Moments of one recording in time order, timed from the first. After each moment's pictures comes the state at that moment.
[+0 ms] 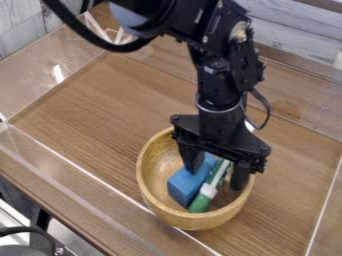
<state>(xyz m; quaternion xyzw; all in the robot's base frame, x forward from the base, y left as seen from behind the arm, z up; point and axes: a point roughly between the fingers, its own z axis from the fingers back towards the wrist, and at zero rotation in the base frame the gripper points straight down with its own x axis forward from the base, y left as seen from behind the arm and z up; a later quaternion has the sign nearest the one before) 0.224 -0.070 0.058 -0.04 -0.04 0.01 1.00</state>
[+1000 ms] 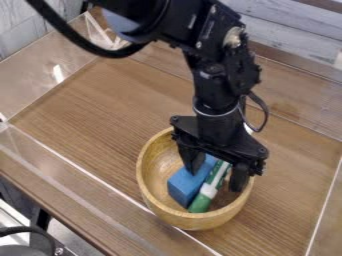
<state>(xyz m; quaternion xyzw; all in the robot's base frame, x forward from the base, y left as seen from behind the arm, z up) 0.225 -0.071 0.056 -0.05 -0.06 0.00 1.00</state>
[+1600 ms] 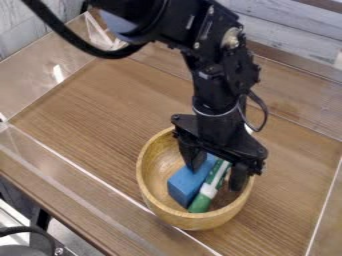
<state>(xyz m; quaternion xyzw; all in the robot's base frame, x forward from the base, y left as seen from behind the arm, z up) 0.227 -0.069 0.057 -0.05 -0.07 -0.02 1.00</state>
